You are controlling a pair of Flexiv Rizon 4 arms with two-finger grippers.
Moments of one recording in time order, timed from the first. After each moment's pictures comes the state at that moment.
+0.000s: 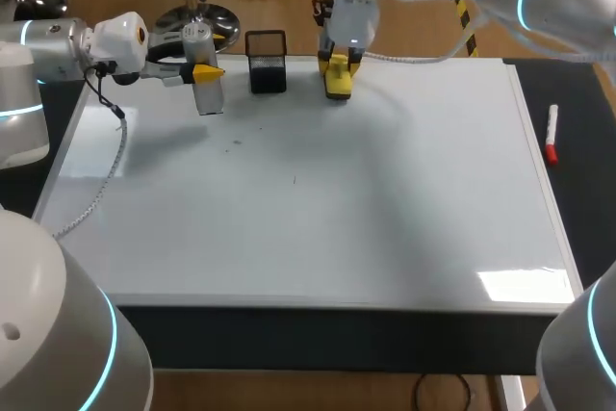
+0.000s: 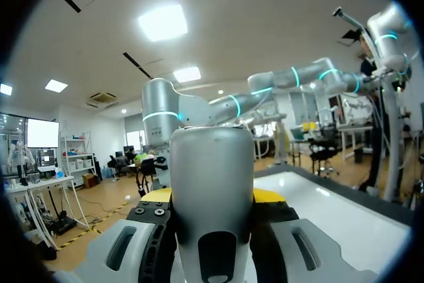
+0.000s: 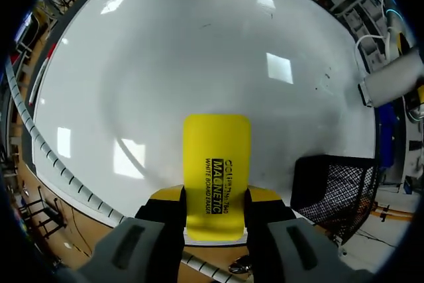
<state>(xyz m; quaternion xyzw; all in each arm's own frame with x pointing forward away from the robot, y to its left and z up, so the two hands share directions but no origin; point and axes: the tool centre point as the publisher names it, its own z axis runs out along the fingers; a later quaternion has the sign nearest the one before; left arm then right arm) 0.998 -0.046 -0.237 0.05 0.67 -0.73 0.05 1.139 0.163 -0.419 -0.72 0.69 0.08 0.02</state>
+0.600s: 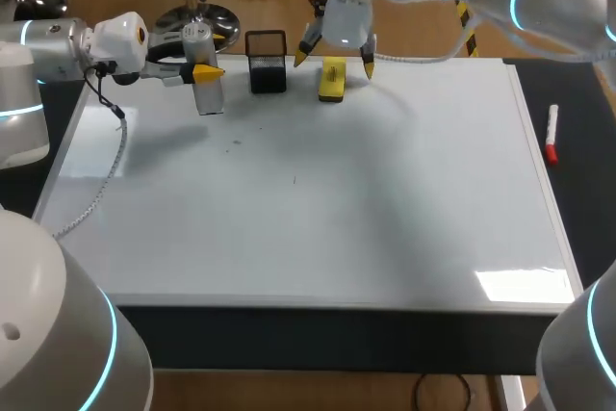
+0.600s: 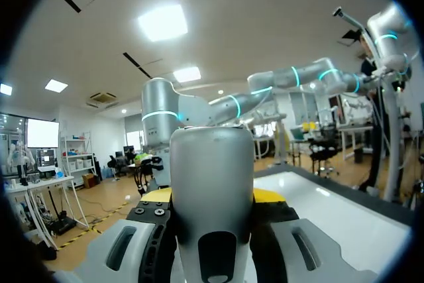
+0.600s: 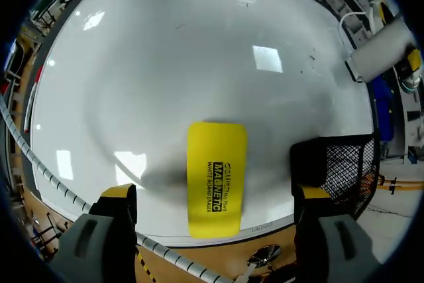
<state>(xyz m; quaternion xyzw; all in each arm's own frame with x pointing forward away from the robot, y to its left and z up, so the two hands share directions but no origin) 0.998 -0.046 -0.237 0.05 0.67 -0.73 0.05 1.139 0.165 -0.414 -0.66 0.75 0.10 0.03</state>
